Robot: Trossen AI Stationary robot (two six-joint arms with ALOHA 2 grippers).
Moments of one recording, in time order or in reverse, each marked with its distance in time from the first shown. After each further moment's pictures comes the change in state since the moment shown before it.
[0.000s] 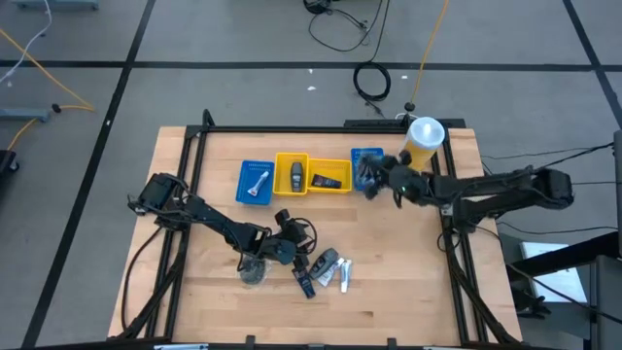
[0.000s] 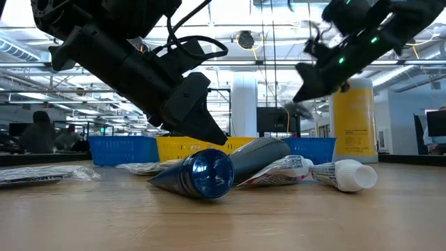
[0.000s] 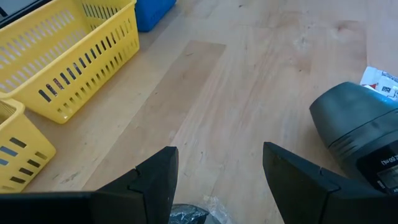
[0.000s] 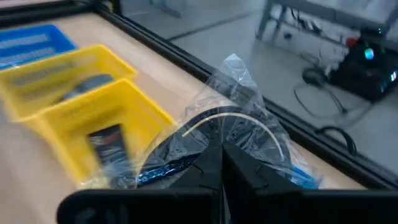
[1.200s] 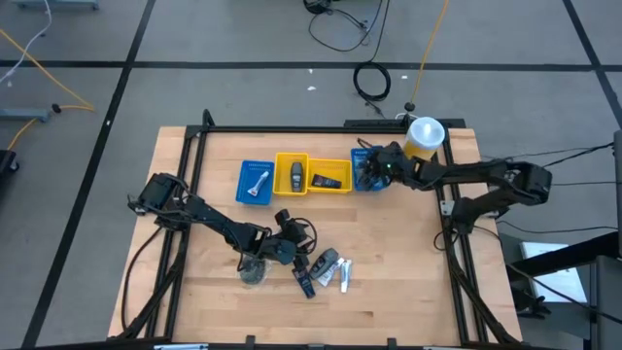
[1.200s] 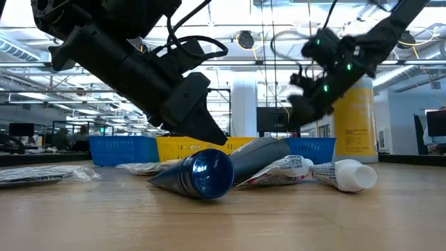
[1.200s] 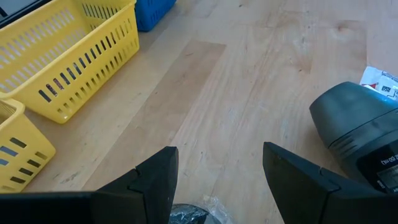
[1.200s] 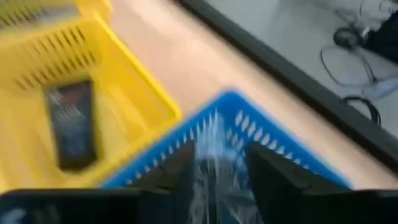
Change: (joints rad) left arm 0.000 0.000 0.000 0.000 0.000 0.001; right arm -0.244 0.197 0.052 0.035 -0.328 -0.129
